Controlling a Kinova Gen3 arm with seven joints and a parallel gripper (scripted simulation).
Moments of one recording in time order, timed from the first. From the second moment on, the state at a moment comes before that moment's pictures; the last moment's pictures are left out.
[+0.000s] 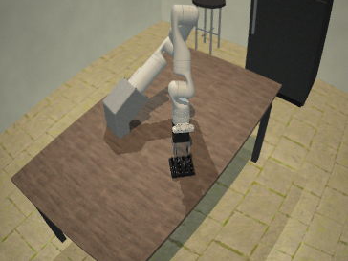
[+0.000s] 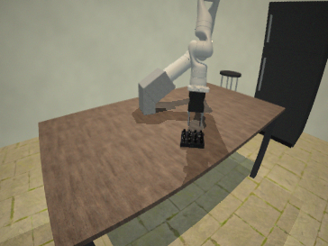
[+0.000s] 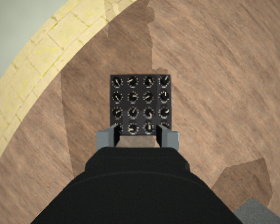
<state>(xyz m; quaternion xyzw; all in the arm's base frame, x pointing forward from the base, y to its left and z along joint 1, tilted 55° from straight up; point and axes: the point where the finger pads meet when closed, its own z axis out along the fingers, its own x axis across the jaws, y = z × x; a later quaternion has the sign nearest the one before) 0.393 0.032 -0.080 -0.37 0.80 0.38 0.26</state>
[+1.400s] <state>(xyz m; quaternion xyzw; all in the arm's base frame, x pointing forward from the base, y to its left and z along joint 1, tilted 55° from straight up) 0.362 0.047 -0.065 -0.37 0.80 0.38 0.26</state>
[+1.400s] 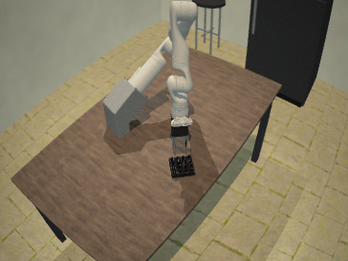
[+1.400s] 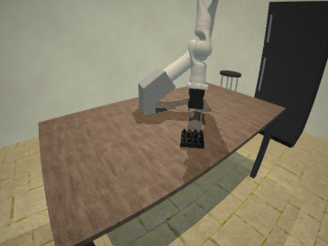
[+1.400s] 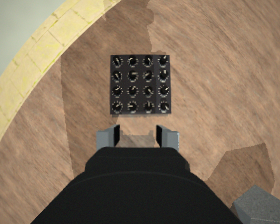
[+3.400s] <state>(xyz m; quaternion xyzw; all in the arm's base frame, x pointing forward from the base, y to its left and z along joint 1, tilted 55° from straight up) 0.362 0.047 -0.065 -0.37 0.80 0.38 0.26</state>
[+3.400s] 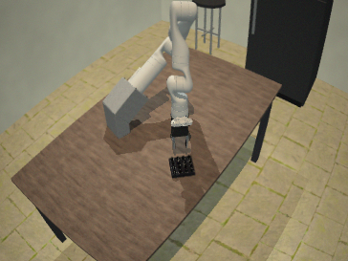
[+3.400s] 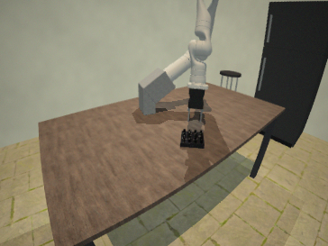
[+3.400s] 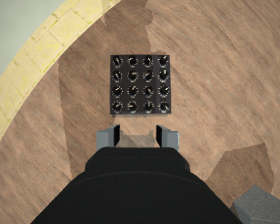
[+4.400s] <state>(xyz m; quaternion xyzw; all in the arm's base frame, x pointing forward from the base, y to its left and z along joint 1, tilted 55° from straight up) 0.367 0.044 -0.066 -0.39 0.79 0.37 0.27</state>
